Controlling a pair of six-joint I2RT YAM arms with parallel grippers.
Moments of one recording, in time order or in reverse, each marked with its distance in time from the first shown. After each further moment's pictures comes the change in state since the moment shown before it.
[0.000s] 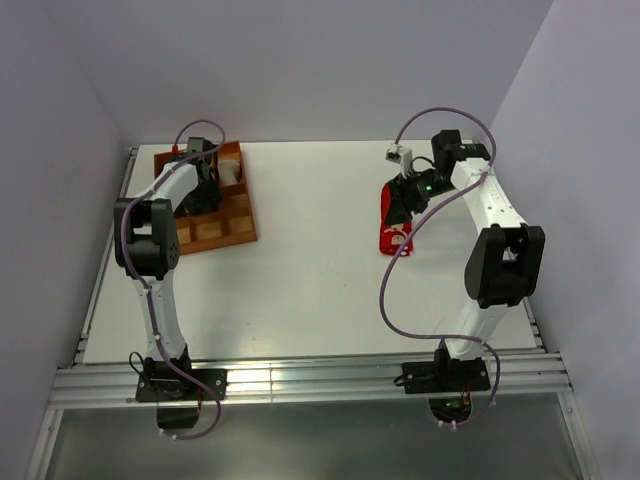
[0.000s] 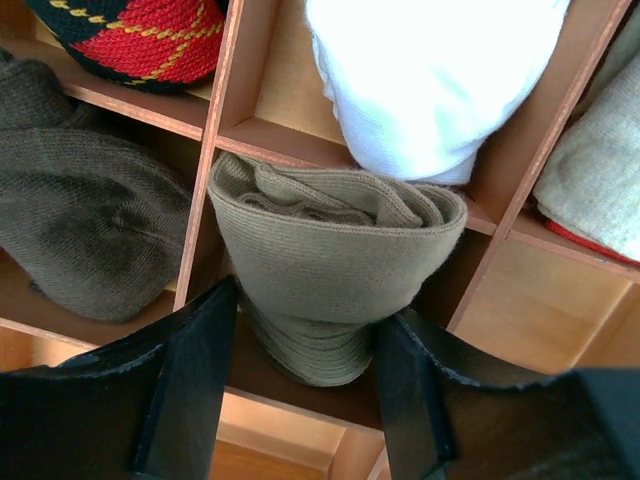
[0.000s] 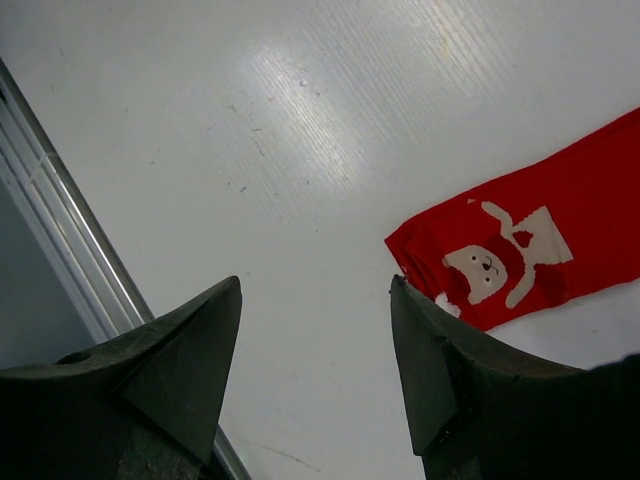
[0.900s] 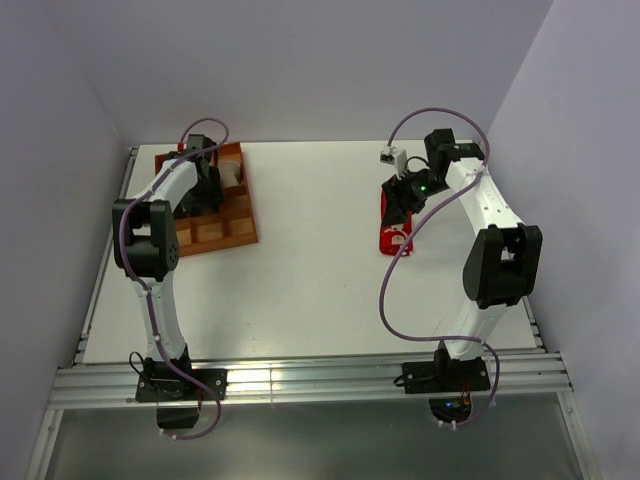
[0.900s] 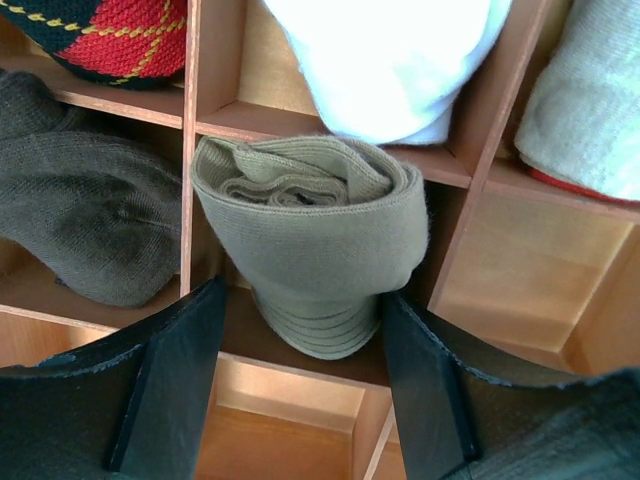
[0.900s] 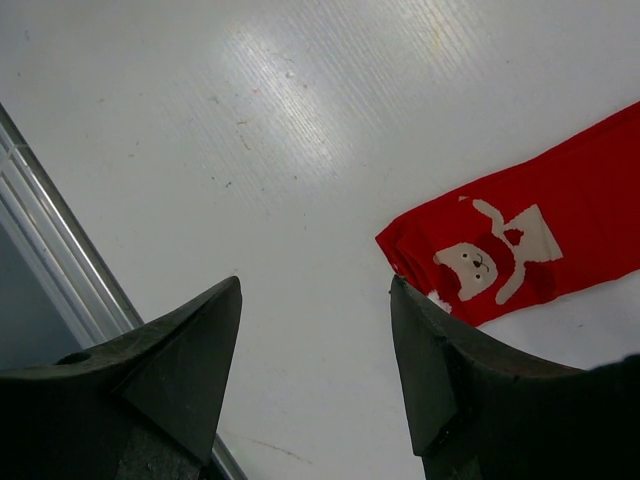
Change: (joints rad) left arm -0.008 -0.017 0.034 -0.081 0.046 0.100; right arm 0.049 0.000 0.006 0.012 0.068 0.013
